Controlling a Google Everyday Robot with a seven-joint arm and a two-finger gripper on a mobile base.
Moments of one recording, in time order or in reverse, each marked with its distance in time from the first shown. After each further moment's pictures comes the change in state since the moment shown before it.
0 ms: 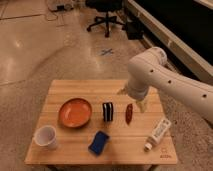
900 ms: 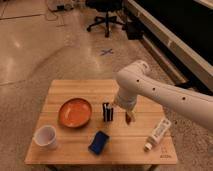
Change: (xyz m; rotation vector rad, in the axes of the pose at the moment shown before) arm -0.051 -0.008 0.070 -0.058 -0.137 -0.217
